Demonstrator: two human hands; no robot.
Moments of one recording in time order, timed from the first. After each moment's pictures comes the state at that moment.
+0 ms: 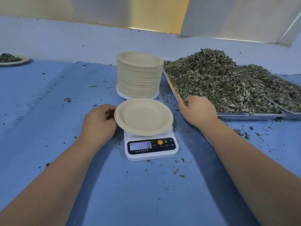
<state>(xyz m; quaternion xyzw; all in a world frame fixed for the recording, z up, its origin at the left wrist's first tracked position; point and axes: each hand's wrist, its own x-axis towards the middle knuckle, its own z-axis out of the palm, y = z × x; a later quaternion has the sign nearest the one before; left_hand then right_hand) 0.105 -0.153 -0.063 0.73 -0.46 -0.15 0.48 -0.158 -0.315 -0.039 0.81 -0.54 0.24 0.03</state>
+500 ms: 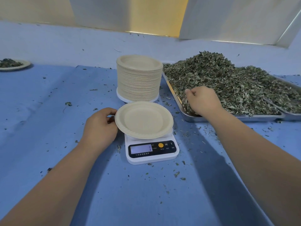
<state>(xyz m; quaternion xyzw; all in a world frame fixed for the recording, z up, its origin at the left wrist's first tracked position) 0.101 -0.150 -0.059 0.74 -0.46 -0.15 0.48 -0.166 -0.345 -0.009 0.79 -0.56 0.27 -0.03</state>
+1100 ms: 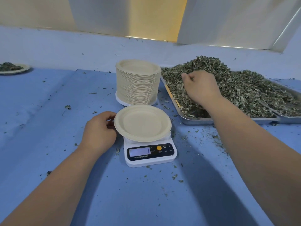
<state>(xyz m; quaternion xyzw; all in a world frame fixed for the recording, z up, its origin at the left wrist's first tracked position) 0.103 -0.151 -0.061 0.73 -0.48 -0.13 0.46 -0.148 -0.321 0.049 0.79 -0.51 0.34 0.00</state>
